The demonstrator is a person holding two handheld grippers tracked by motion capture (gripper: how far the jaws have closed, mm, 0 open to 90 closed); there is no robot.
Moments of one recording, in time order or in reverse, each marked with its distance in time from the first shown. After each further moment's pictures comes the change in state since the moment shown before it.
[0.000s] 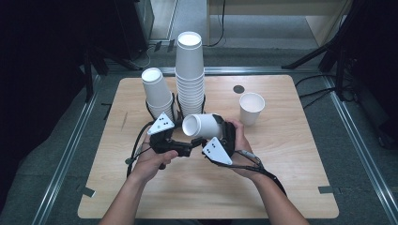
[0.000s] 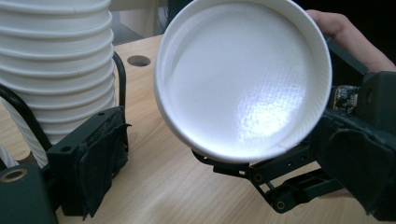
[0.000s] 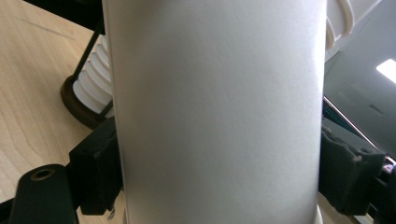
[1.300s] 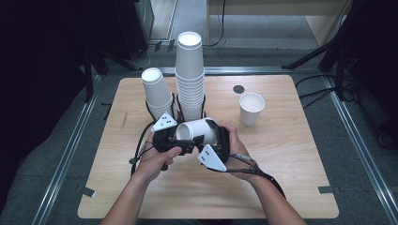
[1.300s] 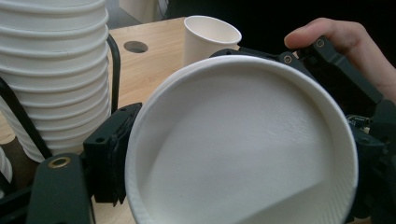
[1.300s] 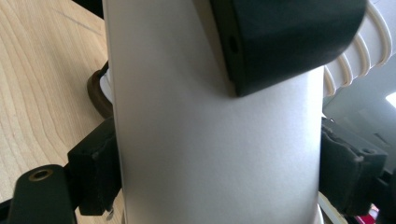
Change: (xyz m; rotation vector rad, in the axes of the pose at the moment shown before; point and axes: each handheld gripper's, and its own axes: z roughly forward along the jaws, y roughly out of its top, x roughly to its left) left arm 0.000 0.000 0.007 0.043 -0.007 -0.063; right arm 0.015 0.001 -0.001 -0.030 0.055 -0.116
